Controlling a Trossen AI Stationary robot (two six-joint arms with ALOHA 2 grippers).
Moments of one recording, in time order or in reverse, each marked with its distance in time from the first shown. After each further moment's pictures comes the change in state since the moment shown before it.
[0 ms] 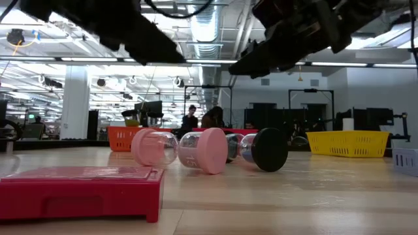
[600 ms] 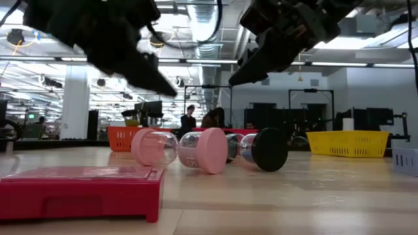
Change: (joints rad) left arm 0.006 0.079 0.000 -0.067 0.023 -0.077; right arm -0.051 0.020 0.143 -0.305 -0.011 0.030
